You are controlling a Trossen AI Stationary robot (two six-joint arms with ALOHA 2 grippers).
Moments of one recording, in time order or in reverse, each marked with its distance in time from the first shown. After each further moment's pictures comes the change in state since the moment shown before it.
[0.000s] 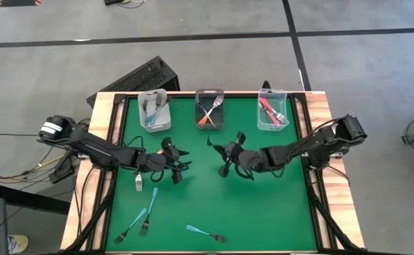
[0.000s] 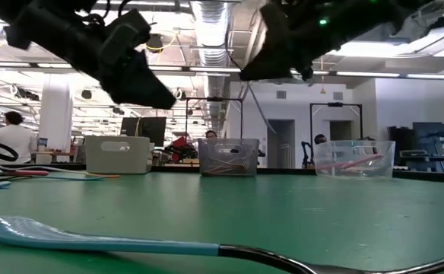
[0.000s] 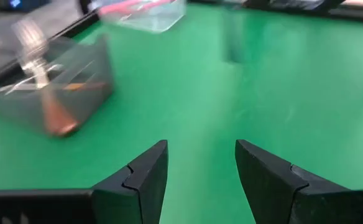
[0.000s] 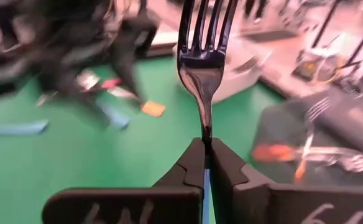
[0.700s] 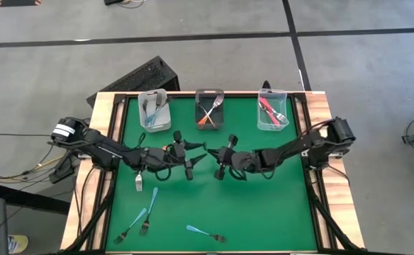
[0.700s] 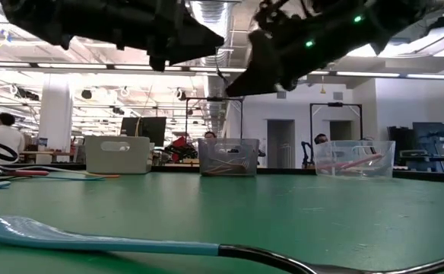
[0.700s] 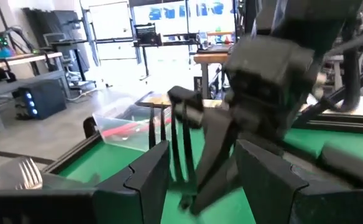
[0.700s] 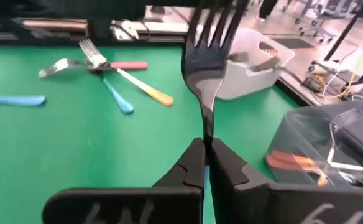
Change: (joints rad) left arm 0.036 0.181 0.083 0.586 -0.024 0.322; right arm -0.033 0.127 0.016 0.110 -0.086 -0.126
